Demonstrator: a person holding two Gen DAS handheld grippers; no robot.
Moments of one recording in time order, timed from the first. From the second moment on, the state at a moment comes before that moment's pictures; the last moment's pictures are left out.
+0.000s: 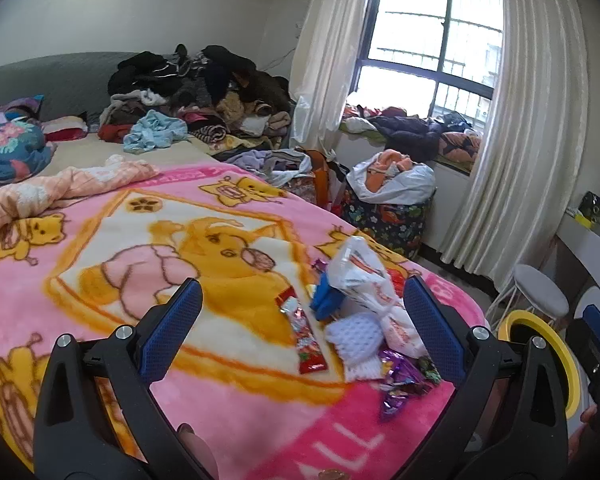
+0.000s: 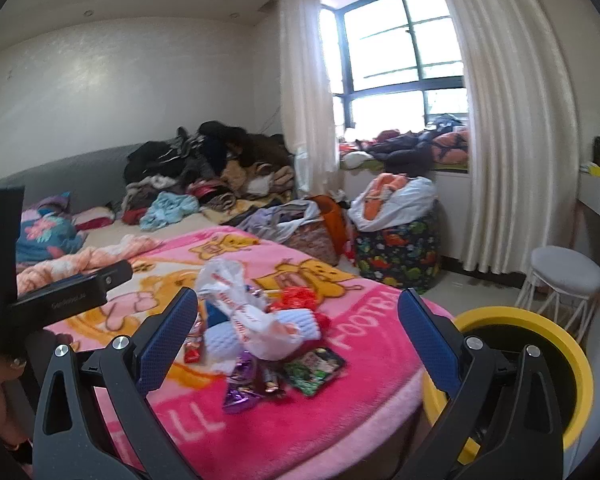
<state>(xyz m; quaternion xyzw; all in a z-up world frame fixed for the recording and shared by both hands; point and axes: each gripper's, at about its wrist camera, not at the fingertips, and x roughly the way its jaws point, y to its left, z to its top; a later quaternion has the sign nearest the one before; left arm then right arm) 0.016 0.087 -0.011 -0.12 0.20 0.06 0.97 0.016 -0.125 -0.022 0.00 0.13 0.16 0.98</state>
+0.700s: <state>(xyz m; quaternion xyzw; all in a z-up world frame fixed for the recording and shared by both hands) 0.086 0.121 -0.058 -0.13 0.31 -0.01 0.94 0.093 -0.085 -0.056 -0.06 0.23 0.22 0.95</state>
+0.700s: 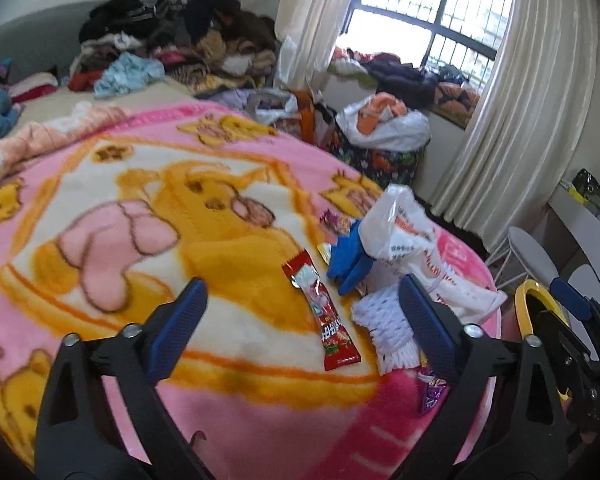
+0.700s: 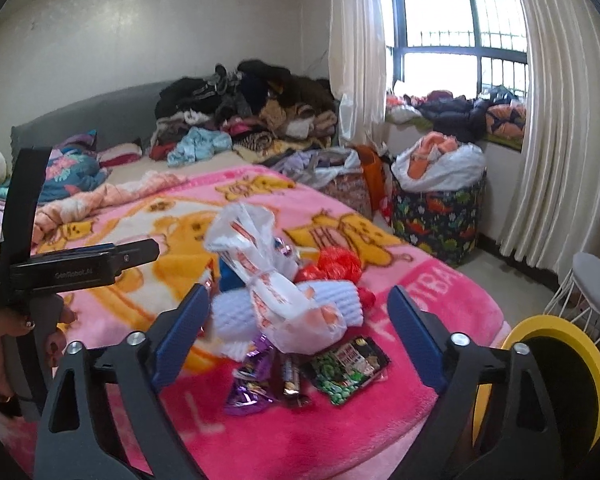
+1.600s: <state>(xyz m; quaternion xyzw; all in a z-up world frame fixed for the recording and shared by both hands) 0.122 0.118 -0.122 -0.24 0.41 -0.07 0.88 0.126 -0.075 -0.077 -0.06 0.29 0.26 0.92</state>
